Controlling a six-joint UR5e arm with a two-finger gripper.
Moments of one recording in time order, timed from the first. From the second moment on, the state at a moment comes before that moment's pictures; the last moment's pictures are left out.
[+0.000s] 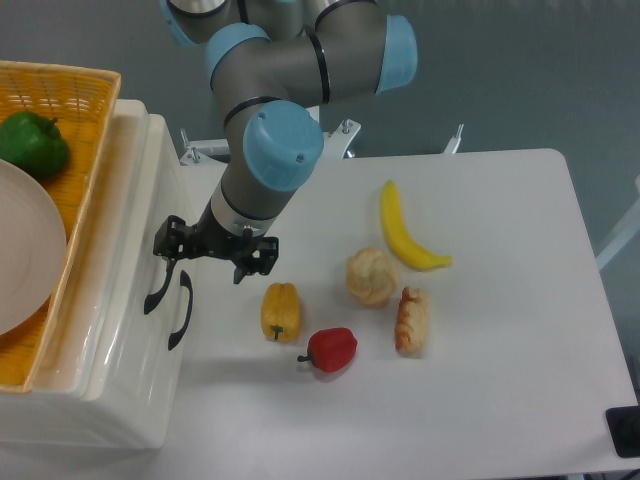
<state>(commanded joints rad) 2.30 -1.85 -1.54 -1.41 1.15 0.30</state>
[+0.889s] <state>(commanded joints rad) 2.29 -1.85 -1.54 -1.41 1.15 0.30</state>
